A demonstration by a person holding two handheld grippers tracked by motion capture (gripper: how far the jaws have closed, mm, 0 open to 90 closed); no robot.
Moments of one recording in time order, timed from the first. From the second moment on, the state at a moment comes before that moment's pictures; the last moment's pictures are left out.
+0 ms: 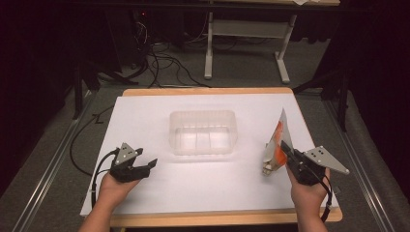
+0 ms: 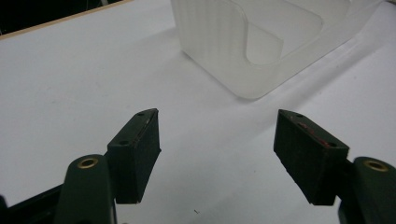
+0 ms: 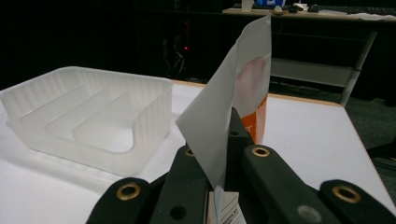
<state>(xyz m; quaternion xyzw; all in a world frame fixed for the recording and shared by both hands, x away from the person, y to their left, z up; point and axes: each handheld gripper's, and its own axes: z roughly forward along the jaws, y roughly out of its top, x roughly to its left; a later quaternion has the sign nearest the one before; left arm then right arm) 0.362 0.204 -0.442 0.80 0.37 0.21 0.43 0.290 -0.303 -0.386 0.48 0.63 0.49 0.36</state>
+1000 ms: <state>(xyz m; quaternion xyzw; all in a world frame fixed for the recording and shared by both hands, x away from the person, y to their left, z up) 0.362 0.207 -0.441 0.79 0.37 0.21 0.43 0.306 -0.295 -0.338 0.45 0.63 0.51 0.38</state>
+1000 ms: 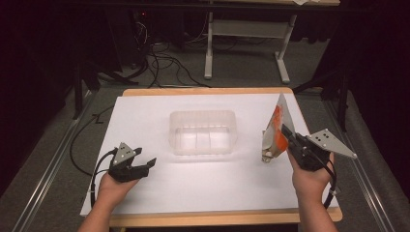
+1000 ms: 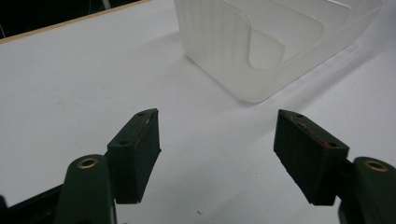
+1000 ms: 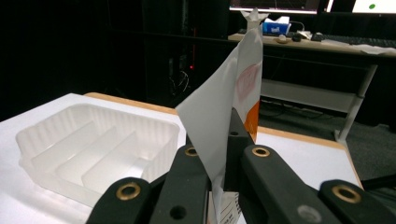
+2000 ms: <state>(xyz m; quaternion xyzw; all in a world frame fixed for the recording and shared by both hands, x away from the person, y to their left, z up) 0.362 0.208 -0.440 0.79 0.37 0.21 0.44 0.335 -0.215 -0.290 0.38 0.65 0.55 0.36</state>
